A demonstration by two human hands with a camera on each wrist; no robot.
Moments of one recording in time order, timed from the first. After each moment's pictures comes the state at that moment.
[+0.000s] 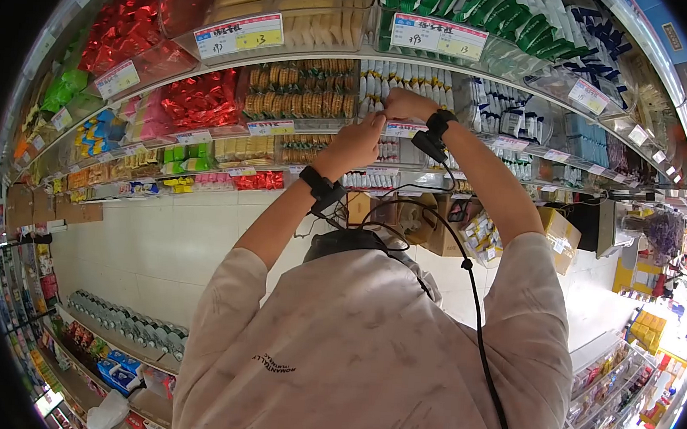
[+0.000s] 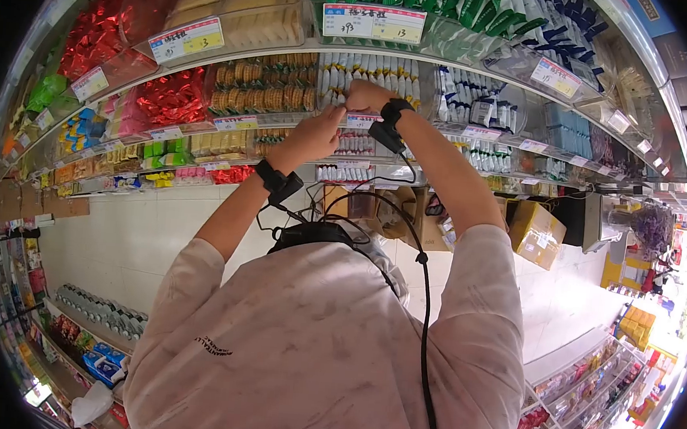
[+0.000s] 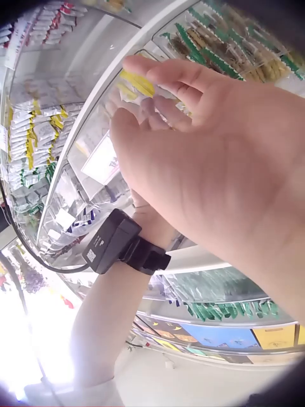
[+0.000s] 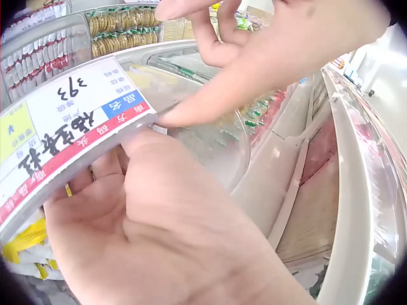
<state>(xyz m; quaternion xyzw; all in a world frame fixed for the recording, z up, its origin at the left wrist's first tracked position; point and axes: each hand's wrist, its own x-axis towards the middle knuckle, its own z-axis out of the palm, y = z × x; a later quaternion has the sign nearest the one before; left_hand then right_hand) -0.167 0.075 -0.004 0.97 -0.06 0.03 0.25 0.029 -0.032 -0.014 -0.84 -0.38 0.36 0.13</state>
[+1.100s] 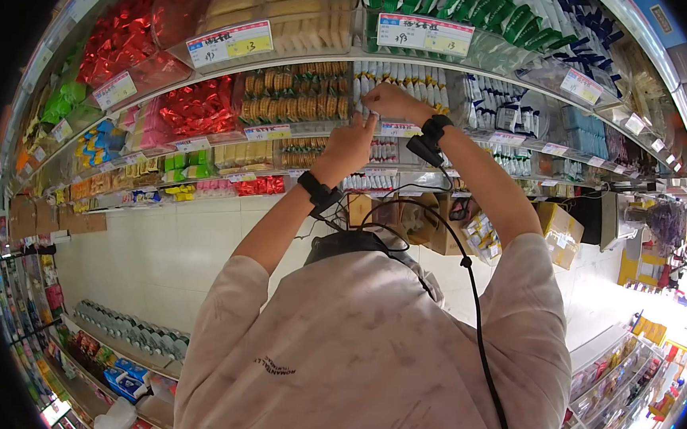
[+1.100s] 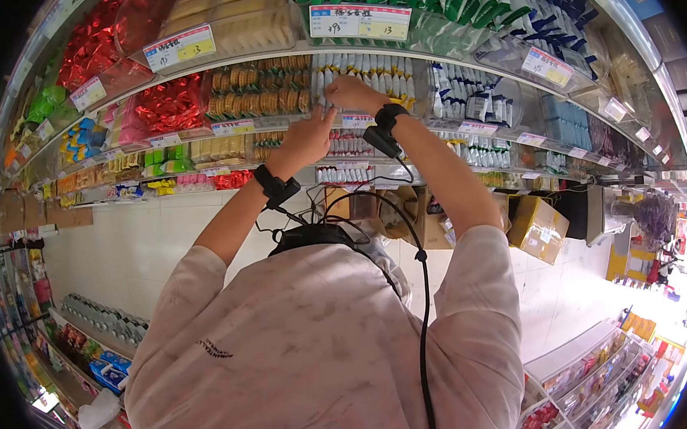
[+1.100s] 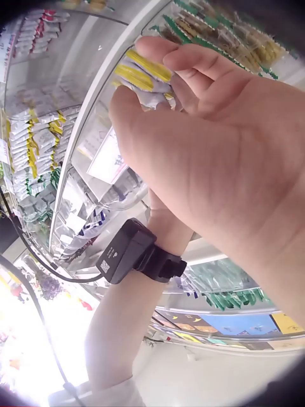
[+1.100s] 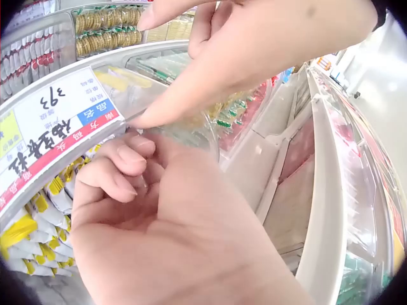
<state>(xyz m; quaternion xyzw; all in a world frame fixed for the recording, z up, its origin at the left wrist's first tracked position) -0.171 0.071 0.004 0.99 -0.02 0.01 0.12 0.019 -0.023 -0.008 -0.80 -0.47 0.27 0.25</state>
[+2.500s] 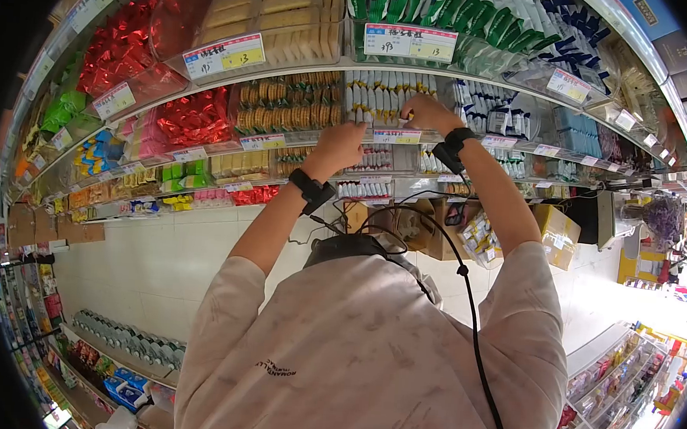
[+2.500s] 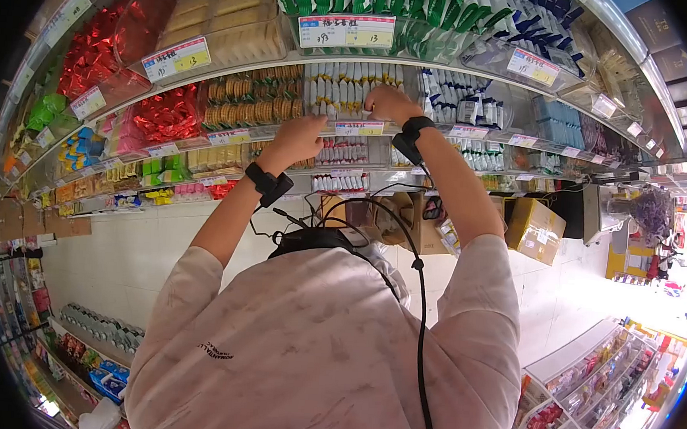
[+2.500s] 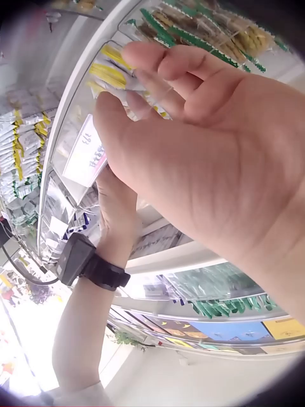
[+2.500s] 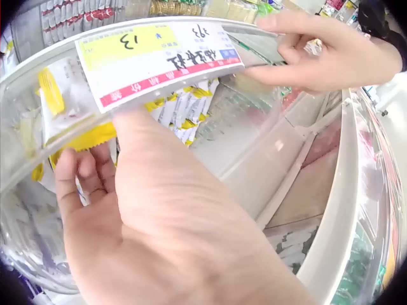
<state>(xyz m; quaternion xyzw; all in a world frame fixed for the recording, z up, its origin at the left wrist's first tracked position) -0.156 0.084 0.030 0.98 -0.03 -0.08 0.17 0.048 -0.113 0.010 -0.86 -0.46 0.21 0.13</state>
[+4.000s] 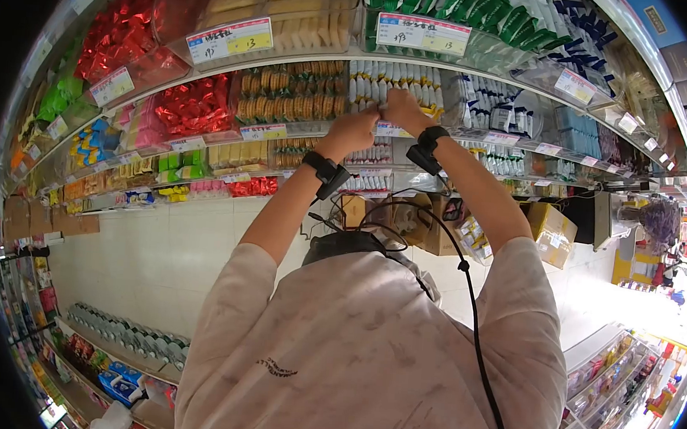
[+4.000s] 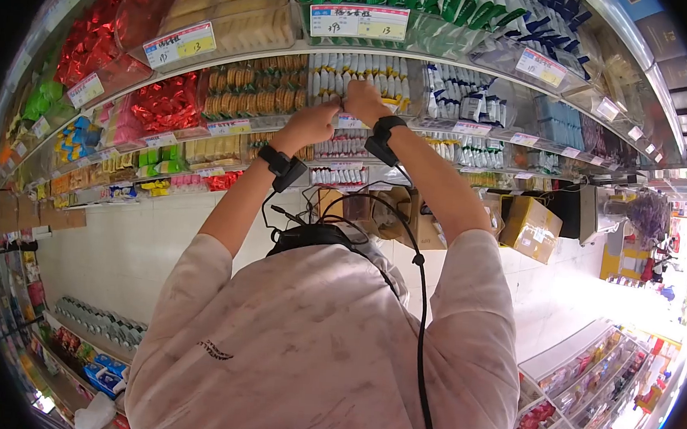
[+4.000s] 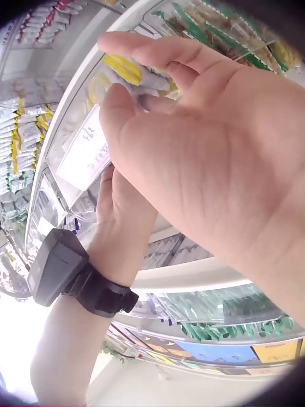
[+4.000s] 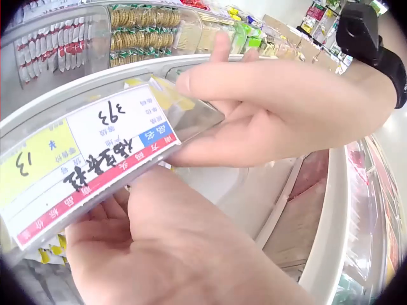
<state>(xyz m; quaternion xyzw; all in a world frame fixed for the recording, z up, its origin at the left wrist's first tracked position) -0.132 0.079 -0.004 0.96 -0.02 -0.05 0.28 0.011 -0.054 -0.026 -0.91 -0.39 0.09 0.15</state>
